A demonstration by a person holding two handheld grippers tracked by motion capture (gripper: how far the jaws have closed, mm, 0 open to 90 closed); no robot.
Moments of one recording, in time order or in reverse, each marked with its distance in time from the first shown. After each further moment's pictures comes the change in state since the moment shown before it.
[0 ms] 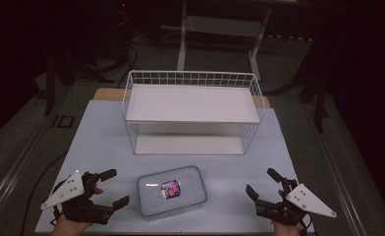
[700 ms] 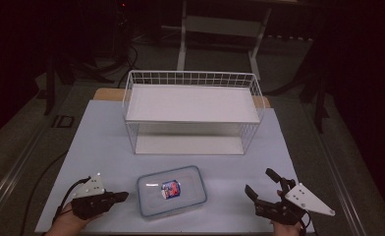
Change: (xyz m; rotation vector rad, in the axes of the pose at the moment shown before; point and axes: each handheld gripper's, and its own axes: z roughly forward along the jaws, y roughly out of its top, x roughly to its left) left arm 0.028 -0.042 0.024 0.431 -0.016 0.023; right arm -0.001 -0.002 0.002 0.012 0.014 0.020
